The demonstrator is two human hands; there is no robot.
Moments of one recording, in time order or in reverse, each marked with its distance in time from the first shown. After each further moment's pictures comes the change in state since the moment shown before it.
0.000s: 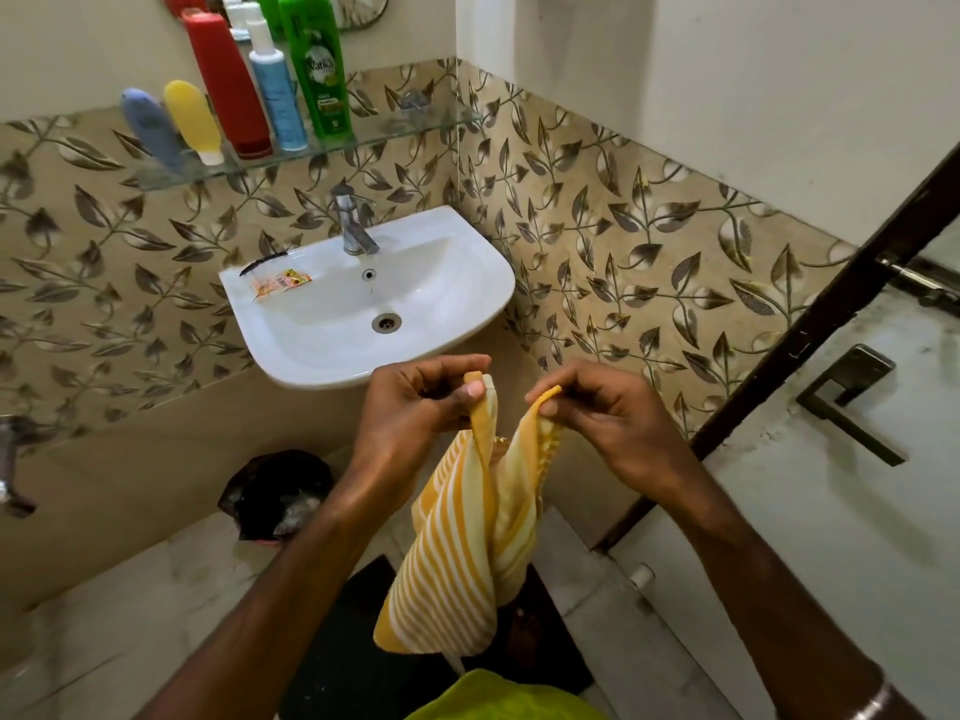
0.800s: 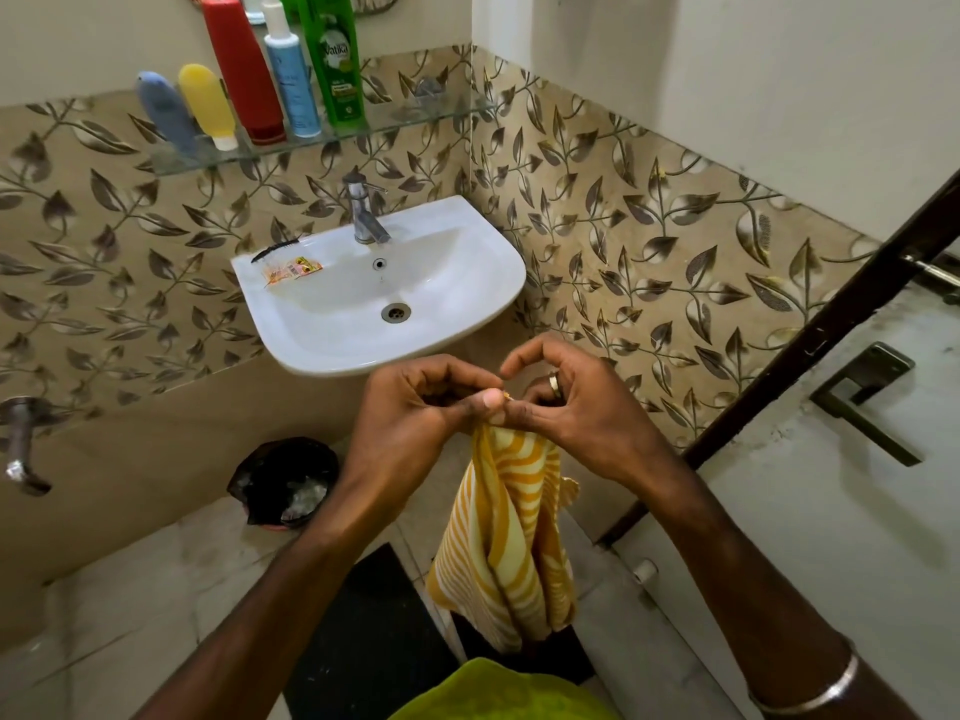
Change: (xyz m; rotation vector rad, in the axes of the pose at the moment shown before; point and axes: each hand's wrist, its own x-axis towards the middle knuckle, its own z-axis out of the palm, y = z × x) left_hand -0.026 0.014 -0.007 0.191 -0.037 0.138; right_hand 0.017 -0.014 0.027 -0.049 -0.069 0.154
